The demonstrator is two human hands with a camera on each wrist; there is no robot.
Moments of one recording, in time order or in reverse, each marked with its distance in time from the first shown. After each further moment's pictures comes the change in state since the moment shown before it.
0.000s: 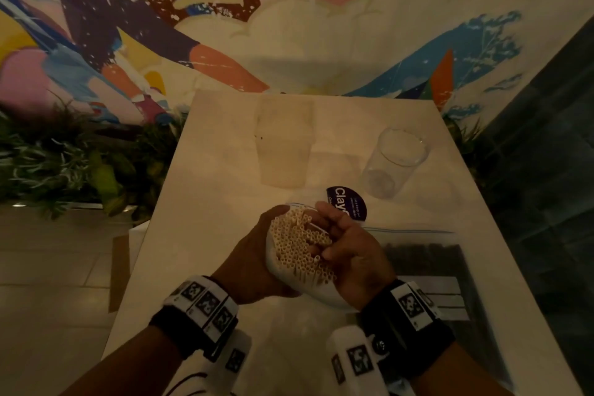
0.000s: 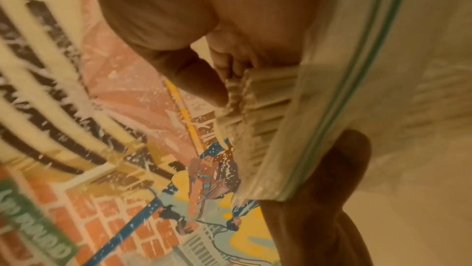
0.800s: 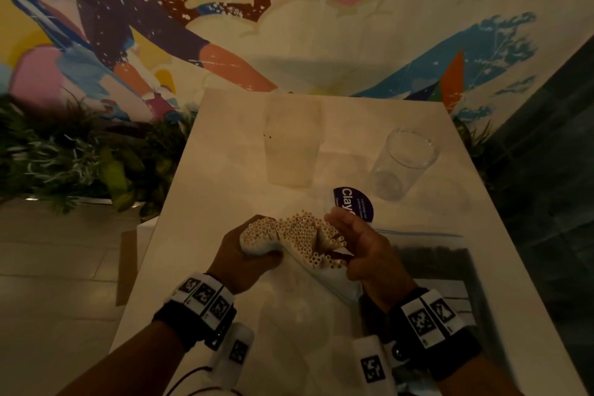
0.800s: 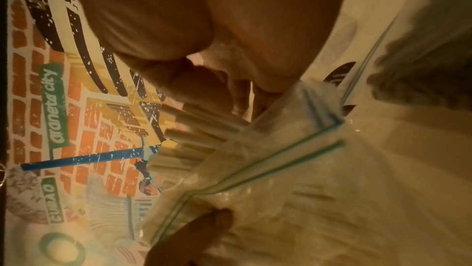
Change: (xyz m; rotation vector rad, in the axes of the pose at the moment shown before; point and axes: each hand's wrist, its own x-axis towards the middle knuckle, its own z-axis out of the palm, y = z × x) left_hand -0.006 -0.017 -0.009 -0.218 0.248 -0.066; right_hand 0.002 0.000 -0.037 -0.480 -0.083 -0.071
